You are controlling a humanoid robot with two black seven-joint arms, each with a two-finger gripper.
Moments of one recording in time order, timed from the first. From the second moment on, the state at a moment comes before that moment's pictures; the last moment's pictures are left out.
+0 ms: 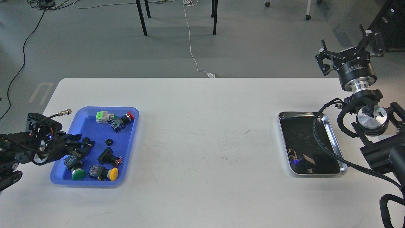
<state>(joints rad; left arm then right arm) -0.67 0.81 -0.17 -0.98 1.83 -0.08 -0.26 0.62 -0.35 1.13 0.81 0.14 0.34 0.24</state>
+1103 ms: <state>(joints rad) -1.05 0.80 -0.19 -1.46 1.78 -0.14 -0.27 0.70 -0.38 1.07 0.79 0.14 0.33 0.24</state>
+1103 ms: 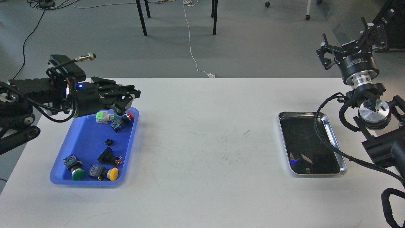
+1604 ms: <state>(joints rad) -1.05 0.26 -0.11 -1.38 1.89 -0.23 -0.13 0.93 -0.43 0.99 0.68 0.14 0.29 0.15</state>
